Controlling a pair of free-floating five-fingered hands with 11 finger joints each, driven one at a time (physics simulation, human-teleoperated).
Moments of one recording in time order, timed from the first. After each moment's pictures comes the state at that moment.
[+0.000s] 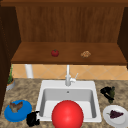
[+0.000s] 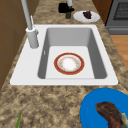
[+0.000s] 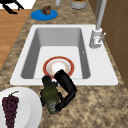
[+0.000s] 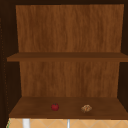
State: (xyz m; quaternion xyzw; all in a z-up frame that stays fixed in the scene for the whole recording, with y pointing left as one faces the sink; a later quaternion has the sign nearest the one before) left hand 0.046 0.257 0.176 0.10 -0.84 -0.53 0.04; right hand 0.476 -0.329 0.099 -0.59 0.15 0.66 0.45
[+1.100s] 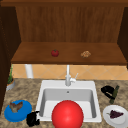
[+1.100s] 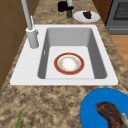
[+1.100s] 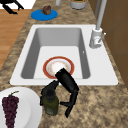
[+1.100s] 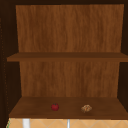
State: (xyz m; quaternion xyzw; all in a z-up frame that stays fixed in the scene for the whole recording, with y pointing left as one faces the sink) left hand 0.046 0.257 0.176 0.10 -0.84 -0.53 0.04; right hand 0.482 -0.333 0.113 -0.56 0.14 0.69 0.44
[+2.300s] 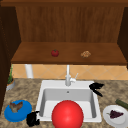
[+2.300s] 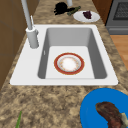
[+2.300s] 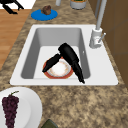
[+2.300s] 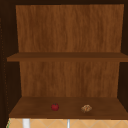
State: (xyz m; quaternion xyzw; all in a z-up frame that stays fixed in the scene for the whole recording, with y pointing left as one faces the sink) left hand 0.046 0.257 0.176 0.10 -0.84 -0.53 0.04; right hand 0.491 -0.219 0.144 -0.53 0.14 0.70 0.45
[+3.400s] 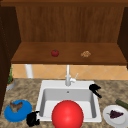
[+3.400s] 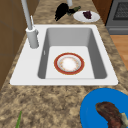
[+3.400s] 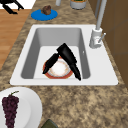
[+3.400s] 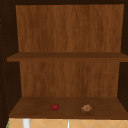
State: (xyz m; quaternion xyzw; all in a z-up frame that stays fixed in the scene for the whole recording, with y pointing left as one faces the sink) left hand 0.046 0.257 0.176 0.10 -0.84 -0.53 0.04; right hand 0.483 -0.223 0.149 -0.42 0.03 0.77 0.49
